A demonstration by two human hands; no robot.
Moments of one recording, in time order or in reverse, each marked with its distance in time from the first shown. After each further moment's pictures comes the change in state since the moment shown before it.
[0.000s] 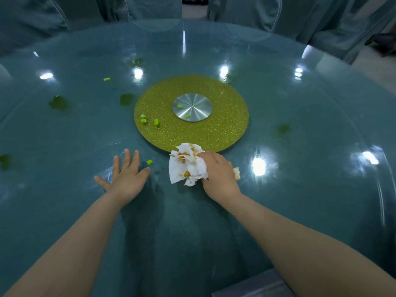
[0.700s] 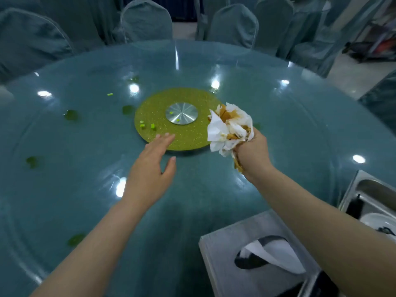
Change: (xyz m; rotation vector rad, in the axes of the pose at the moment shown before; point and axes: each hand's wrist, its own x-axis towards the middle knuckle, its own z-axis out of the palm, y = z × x) left_hand -0.162 0.081 -0.065 -0.349 0.364 0.645; right_hand -0.067 -0.037 -0.144 0.996 0.393 0.350
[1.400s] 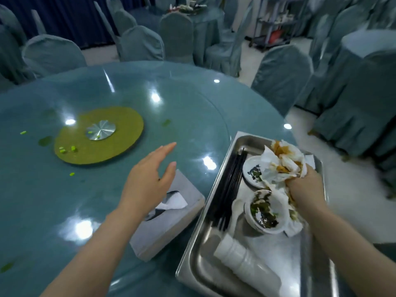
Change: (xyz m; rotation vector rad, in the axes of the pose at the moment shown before) left_hand -0.094 0.202 0.060 -0.054 -0.240 0.274; right_hand -0.214 0.003 -0.338 -0.248 0.673 0.086
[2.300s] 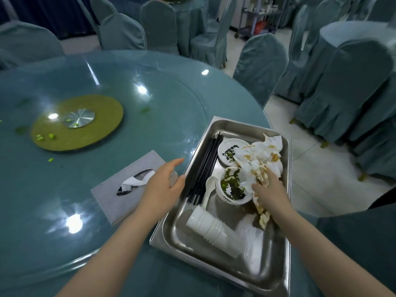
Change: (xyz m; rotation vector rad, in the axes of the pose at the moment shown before) left_hand -0.064 0.046 0.080 -0.207 -0.216 -0.154; right_hand -0.048 0.053 -0.052 -0.335 -0.218 0.153
